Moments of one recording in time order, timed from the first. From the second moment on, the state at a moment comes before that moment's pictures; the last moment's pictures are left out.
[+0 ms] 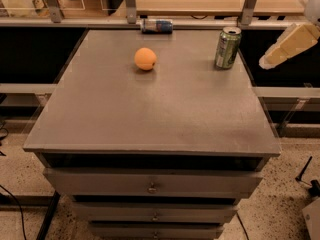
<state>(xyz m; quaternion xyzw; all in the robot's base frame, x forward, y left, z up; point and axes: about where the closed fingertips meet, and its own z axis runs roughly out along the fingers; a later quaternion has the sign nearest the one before) 0.582 -0.268 1.003 -0.47 0.80 -0.02 0.38</state>
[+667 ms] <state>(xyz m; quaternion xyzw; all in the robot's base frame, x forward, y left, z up) 0.594 -0.270 1.013 -0.46 0.79 -0.03 0.41</state>
